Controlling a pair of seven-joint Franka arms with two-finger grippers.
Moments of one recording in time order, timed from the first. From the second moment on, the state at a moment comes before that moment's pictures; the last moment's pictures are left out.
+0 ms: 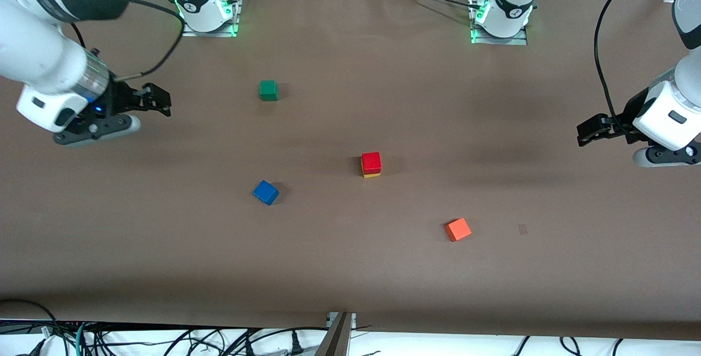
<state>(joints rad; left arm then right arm) 0.02 0.21 -0.08 -1.43 0.06 1.61 -0.14 0.22 0.16 -0.03 -1.59 0.00 1.65 -0.09</state>
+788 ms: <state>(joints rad) 0.02 0.21 -0.08 -1.42 0.06 1.61 -0.14 0.31 0.37 -0.02 -1.58 -0.05 1.88 0.08</state>
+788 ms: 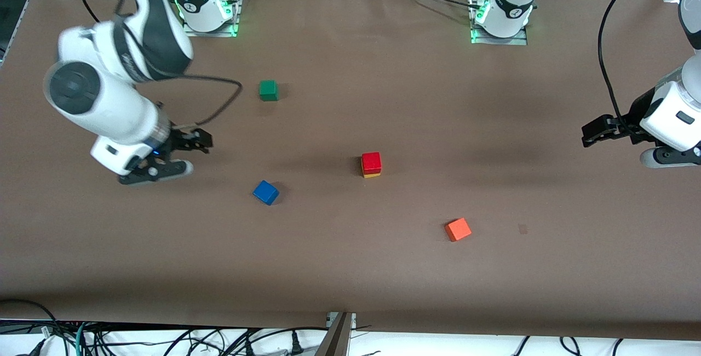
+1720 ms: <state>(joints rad) 0.02 0.22 -0.08 -1.42 0.06 1.61 -0.14 0.36 0.70 -0.02 -1.48 0.04 2.14 0.55</state>
